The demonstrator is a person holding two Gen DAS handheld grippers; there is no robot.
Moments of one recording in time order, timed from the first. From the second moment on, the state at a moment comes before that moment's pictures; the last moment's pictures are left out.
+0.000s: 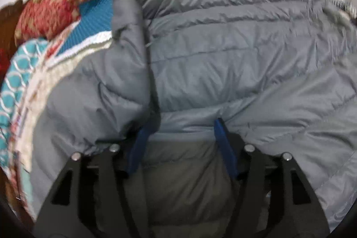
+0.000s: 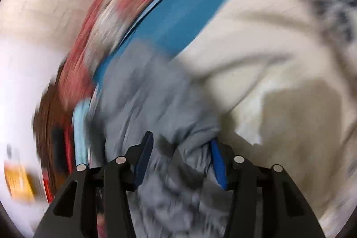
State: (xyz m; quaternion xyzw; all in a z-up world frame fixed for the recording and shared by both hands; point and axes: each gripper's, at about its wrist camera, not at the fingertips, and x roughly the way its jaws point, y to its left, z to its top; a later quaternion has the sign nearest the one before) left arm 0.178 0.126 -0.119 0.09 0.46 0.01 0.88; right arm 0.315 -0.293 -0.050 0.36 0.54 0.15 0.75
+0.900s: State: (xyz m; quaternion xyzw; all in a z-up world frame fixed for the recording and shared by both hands) left arm 0.180 0.133 -0.119 0.07 0.46 0.02 0.88; right arm 0.221 -0.554 0.018 0.53 0.36 -0.11 0.76
